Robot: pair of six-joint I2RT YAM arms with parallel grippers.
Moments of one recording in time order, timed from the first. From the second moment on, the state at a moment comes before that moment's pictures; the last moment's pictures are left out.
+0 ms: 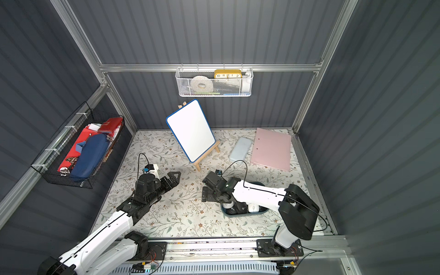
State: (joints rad) left arm -0.40 0.88 0.44 -0.07 0.03 -0.78; right arm 0.97 1.60 1.04 -0.53 0.05 0.94
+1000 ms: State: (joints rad) left arm -0.97 1.62 0.96 -0.26 -0.10 -0.81; right arm 0.78 0.94 0.77 -0.81 0.52 0.89
